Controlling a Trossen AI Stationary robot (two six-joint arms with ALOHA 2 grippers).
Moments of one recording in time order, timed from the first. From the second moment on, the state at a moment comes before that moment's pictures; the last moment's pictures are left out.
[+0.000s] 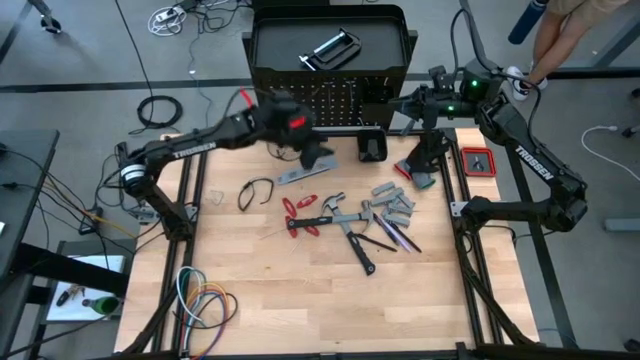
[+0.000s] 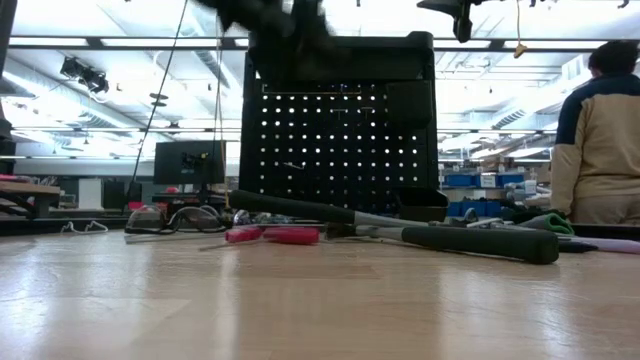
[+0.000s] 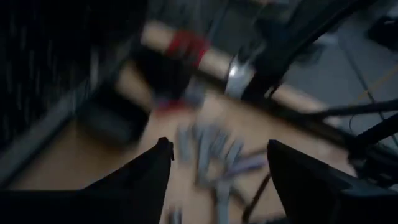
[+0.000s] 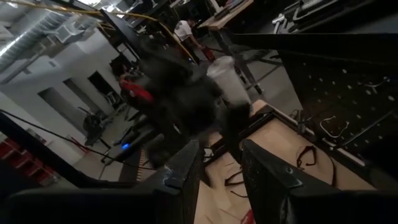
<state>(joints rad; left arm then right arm) 0.44 1.60 1.48 -0.35 0.33 -0.22 -0.87 1.07 1.24 -0.28 -0.73 0.52</state>
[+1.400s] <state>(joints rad) 0.73 2.01 2.35 -0.44 0.08 -0.08 -0.80 1.07 1.24 -0.30 -0.69 0.50</state>
